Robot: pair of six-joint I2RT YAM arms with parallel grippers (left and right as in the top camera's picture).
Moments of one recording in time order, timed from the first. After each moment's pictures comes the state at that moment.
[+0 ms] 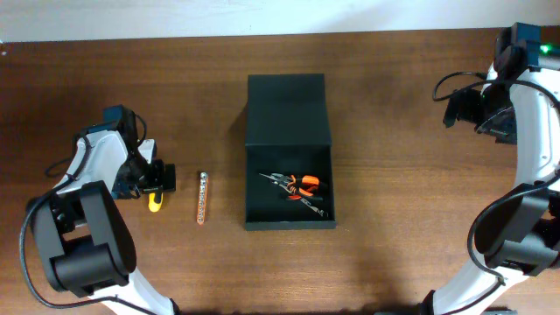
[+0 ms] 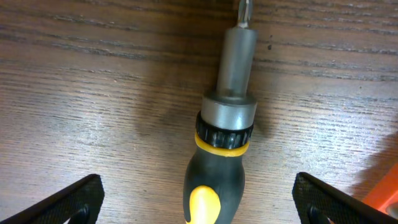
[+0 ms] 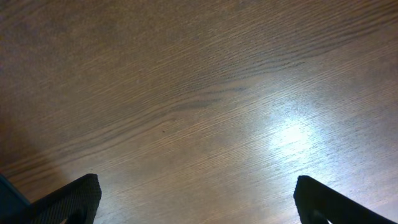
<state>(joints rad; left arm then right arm) 0.23 1.90 1.25 -0.98 -0.06 0.11 -0.26 1.95 1.90 -1.42 0.08 0.16</state>
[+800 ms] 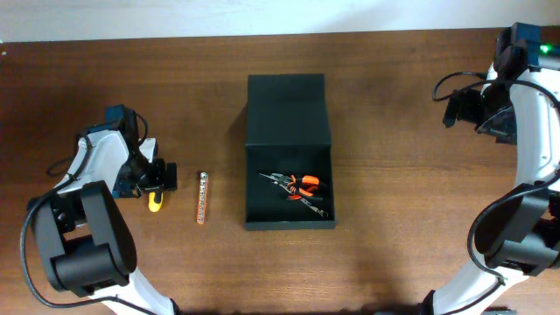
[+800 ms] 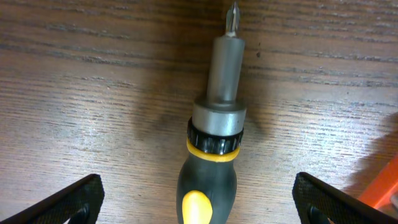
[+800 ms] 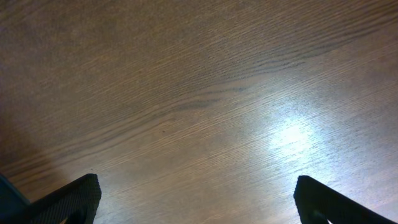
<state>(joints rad) 0.23 1.90 1.25 -0.97 -0.05 0.11 -0.26 1.95 1.90 -1.42 0.08 0.16</state>
